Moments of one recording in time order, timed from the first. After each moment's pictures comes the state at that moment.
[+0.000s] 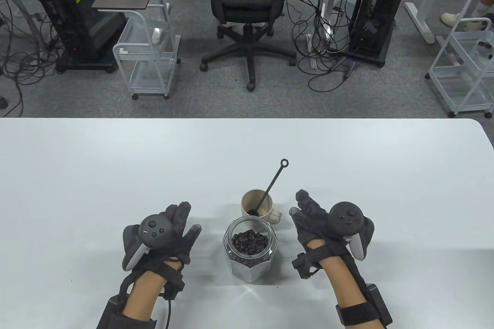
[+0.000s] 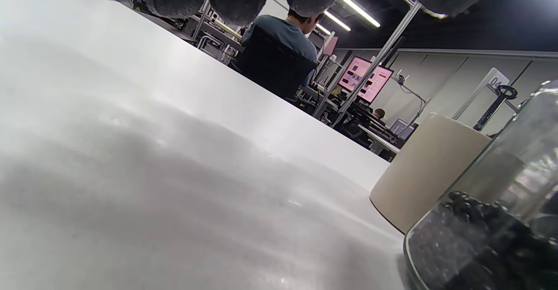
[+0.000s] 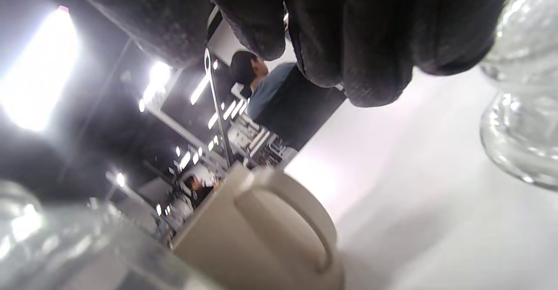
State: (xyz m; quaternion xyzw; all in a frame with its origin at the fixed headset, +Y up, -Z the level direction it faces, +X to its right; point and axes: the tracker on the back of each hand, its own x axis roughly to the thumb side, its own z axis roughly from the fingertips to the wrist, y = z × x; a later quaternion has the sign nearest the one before) left_hand -0.239 -0.745 -0.308 -0.05 -0.06 0.26 0.96; right_hand 0.172 -0.732 -0.326 0.01 -0.06 0.87 0.50
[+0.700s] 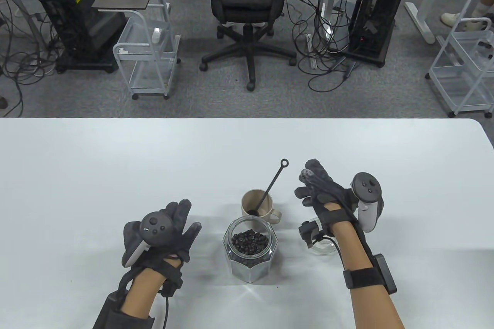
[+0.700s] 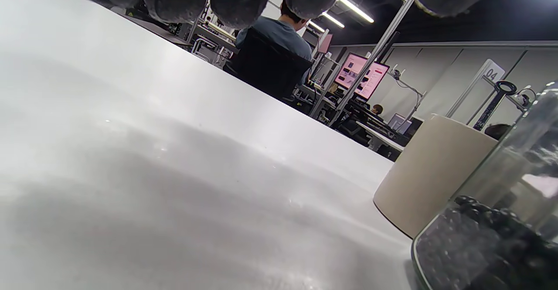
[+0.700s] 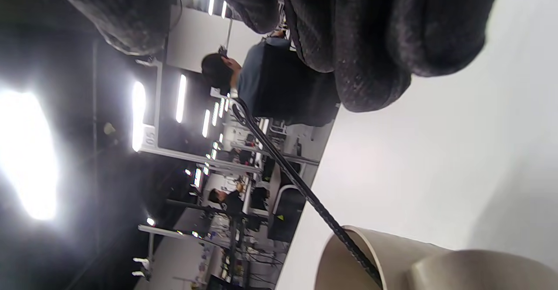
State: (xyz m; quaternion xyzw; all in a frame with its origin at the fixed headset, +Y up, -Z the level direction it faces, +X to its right) left_hand -0.240 -0.742 -0.314 -0.05 -0.07 0.24 0.97; right_hand 0.183 -0.715 -0.395 -0.01 0.04 0.77 0.64
